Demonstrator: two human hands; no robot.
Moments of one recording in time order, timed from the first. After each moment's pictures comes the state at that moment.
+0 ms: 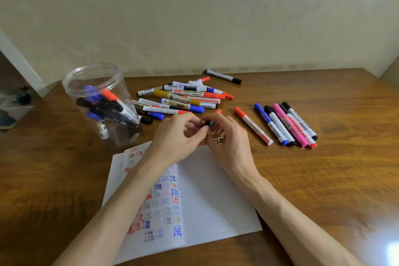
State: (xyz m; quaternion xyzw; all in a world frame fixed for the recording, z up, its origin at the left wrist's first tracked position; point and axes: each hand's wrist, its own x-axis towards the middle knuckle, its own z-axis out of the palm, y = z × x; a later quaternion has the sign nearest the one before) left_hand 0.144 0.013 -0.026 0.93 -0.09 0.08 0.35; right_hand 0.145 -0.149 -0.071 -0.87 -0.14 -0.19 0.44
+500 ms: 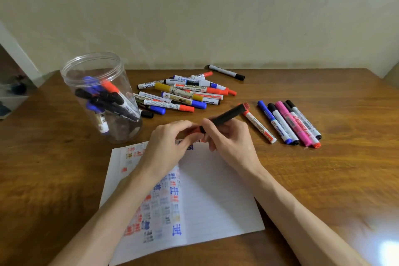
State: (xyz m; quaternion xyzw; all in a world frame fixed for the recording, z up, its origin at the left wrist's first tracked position) left_hand 0.125 0.032 -0.052 0.91 -0.15 0.12 0.37; right_hand 0.133 -0.144 -0.053 -0.76 -0.08 -0.04 0.64
